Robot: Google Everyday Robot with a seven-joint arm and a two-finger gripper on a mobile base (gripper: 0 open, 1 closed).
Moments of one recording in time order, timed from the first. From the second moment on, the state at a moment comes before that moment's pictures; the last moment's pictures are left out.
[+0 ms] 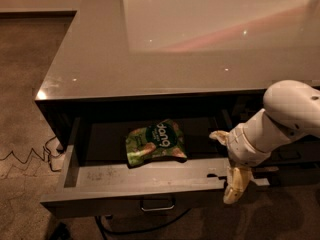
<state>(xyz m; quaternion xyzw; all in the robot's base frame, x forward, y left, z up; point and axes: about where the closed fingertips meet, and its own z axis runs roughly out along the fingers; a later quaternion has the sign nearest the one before) 0.430 -0.165 0.696 -0.69 0.70 0.14 0.16</state>
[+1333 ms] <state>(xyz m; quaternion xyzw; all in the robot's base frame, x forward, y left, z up) 0.480 -0.138 0.732 -0.72 0.64 0.14 0.24</state>
